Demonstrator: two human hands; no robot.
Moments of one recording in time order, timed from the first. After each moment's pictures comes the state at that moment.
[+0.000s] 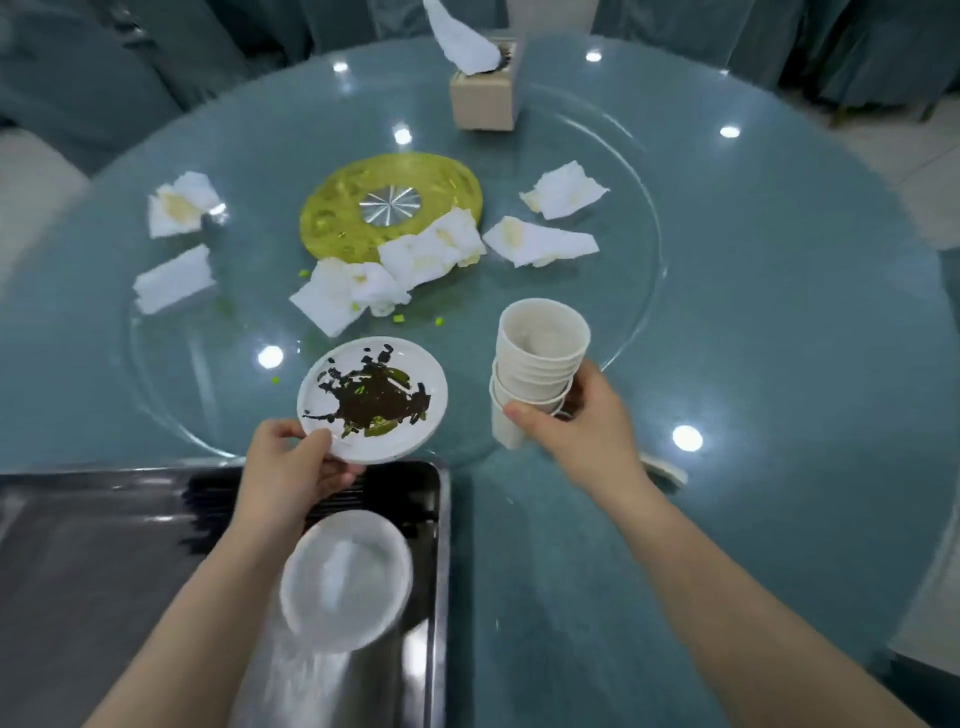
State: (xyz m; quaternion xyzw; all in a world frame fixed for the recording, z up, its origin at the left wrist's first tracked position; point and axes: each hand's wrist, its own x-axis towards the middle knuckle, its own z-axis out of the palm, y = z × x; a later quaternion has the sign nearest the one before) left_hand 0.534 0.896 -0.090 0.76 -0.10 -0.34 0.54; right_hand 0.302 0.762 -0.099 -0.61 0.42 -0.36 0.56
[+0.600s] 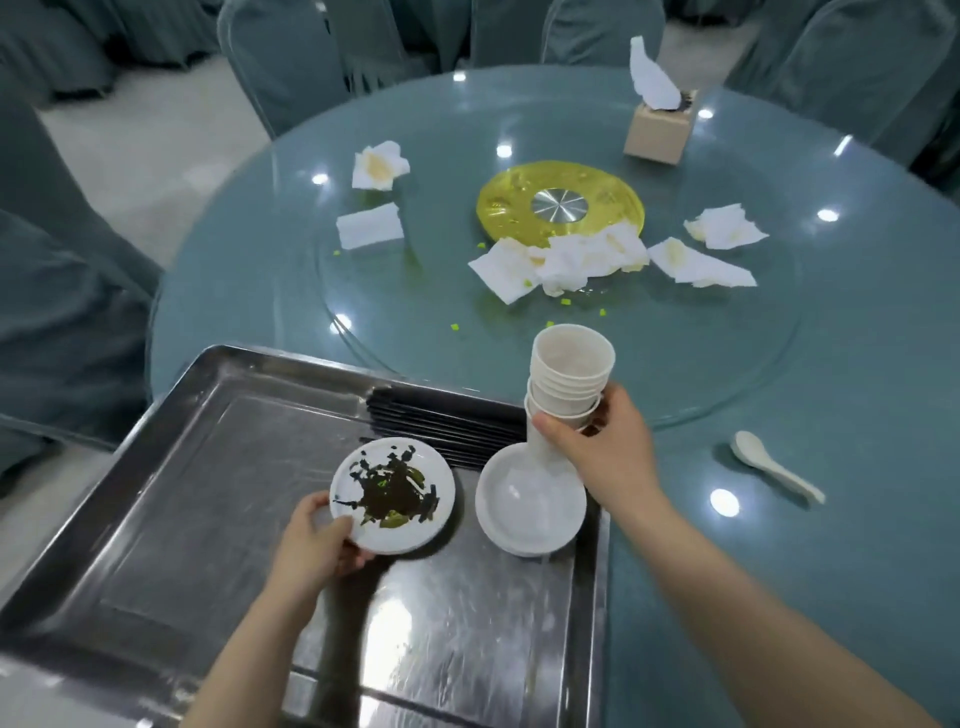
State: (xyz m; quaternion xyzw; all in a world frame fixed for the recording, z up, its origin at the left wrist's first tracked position) left_hand 0.603 1.125 -0.138 0.80 0.02 -0.36 0.47; right_hand 0.418 0.895 -0.079 -0.68 0.45 -0.27 0.50
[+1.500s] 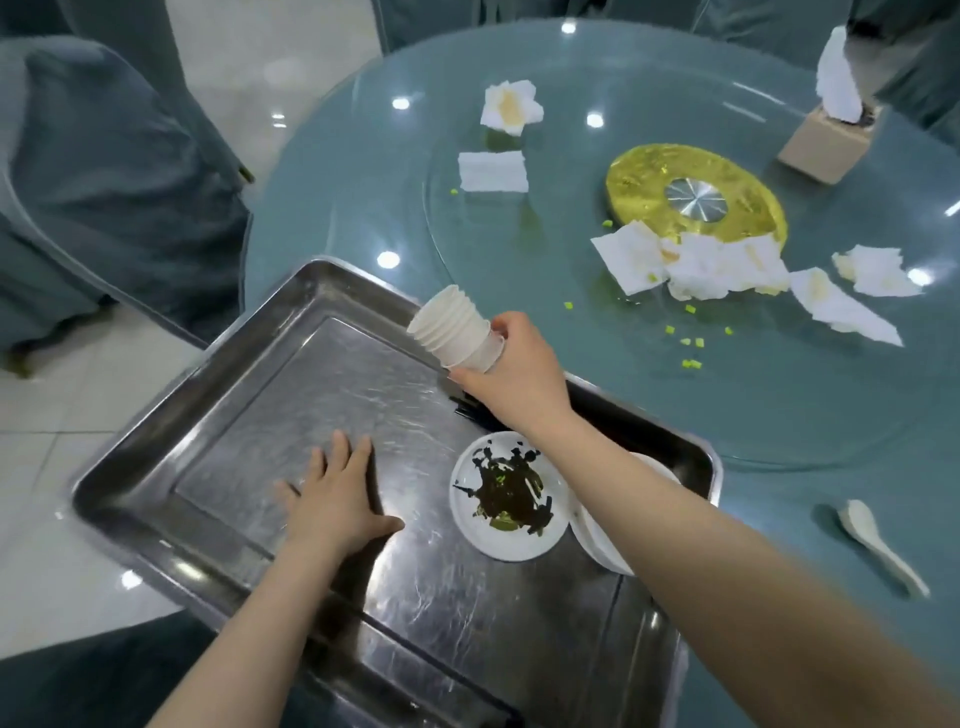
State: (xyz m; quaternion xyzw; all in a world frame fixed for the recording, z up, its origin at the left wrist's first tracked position) left_hand 0.653 1.179 -0.178 0.94 -0.22 -0.26 0.04; right_hand 0.611 0.958 -0.101 -0.88 0.31 -0.10 0.35
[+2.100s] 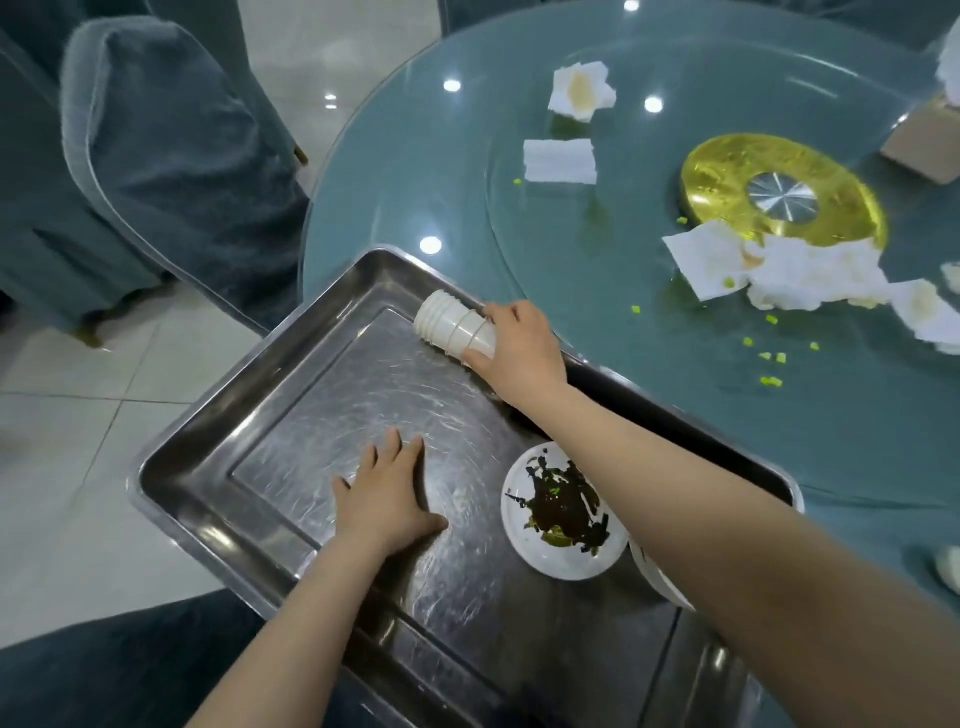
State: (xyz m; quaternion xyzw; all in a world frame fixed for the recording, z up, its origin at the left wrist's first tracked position) left_hand 0.661 1.179 -0.164 0.93 -0.22 -0.29 0.09; right_hand 0.685 0.969 -0.140 -0.95 0.22 -0.03 0.22
